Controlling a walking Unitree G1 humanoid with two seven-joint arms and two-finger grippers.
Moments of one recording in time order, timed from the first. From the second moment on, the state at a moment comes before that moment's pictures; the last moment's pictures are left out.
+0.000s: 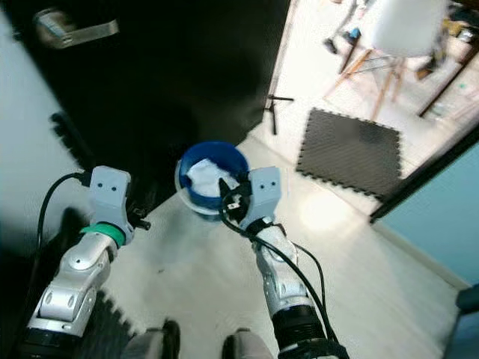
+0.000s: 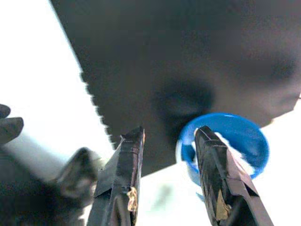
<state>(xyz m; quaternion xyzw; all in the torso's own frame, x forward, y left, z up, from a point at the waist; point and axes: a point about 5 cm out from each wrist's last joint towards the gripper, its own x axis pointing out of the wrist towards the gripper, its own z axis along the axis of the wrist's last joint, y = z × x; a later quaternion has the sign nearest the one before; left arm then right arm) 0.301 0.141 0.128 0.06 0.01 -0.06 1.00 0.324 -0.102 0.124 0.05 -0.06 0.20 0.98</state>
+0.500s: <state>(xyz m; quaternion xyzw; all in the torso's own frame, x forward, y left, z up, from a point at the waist) 0.302 0.138 0.129 0.06 0.01 -0.06 1.00 0.324 -0.104 0.121 0.05 -0.05 0.20 0.98</state>
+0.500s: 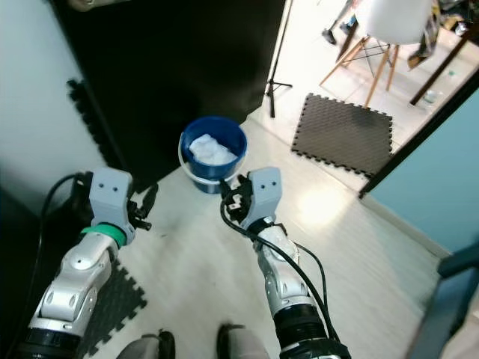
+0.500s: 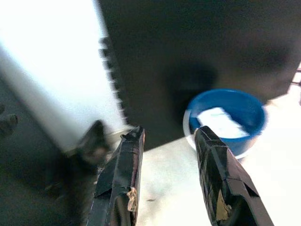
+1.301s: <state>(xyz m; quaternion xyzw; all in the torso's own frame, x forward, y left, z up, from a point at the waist) 0.304 0.124 0.125 0.04 0.03 -0.08 1.00 0.323 -0.114 0.115 0.05 -0.03 0.18 0.98</state>
